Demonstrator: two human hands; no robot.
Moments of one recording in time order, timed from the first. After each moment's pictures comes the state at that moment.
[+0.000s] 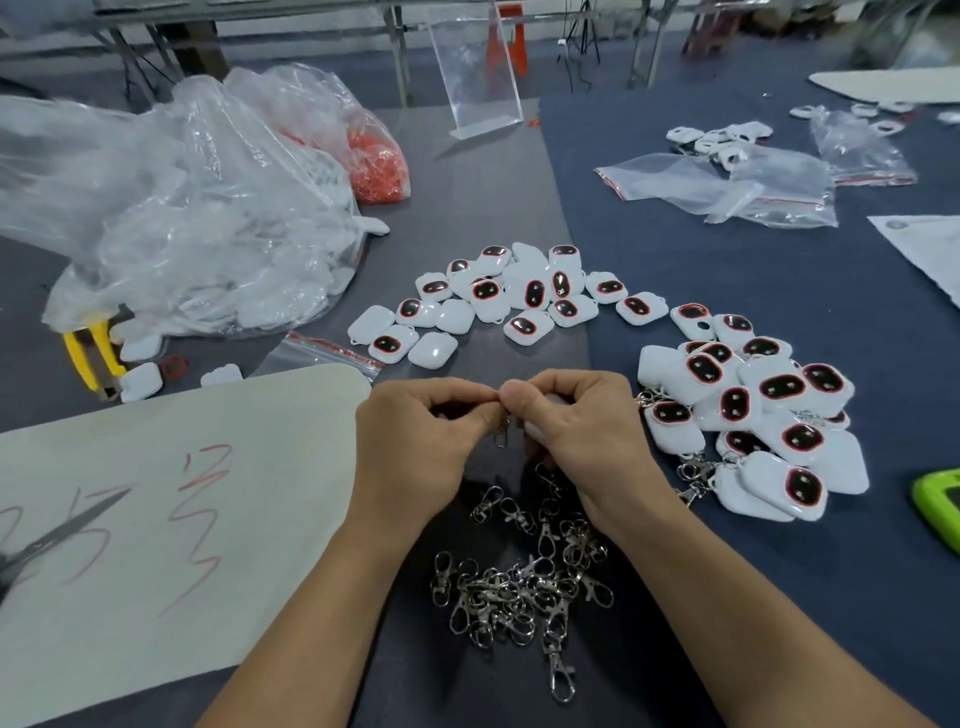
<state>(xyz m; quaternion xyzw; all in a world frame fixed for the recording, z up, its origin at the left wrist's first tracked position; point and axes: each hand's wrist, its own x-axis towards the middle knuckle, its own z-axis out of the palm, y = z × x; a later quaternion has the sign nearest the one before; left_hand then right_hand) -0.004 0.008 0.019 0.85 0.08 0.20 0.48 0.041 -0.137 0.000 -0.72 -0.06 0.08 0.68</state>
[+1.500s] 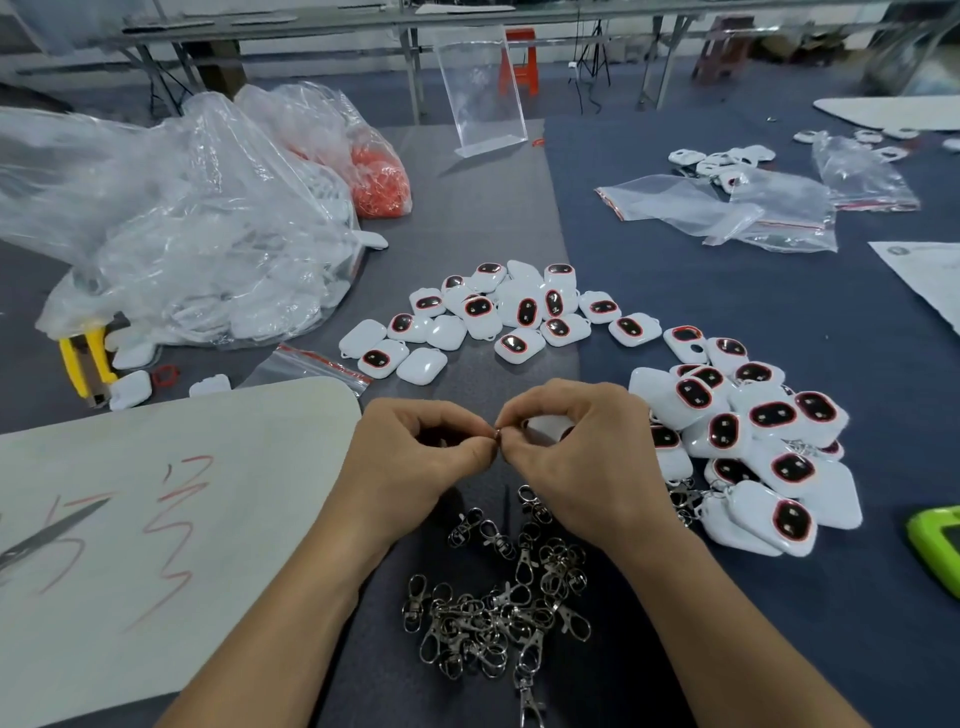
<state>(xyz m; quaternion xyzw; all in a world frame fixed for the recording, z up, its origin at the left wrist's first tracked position) -0.003 0.009 0.018 0.77 0.04 0.08 0.63 0.034 -0.157 0.022 -0.84 -0.20 -0.08 0.49</state>
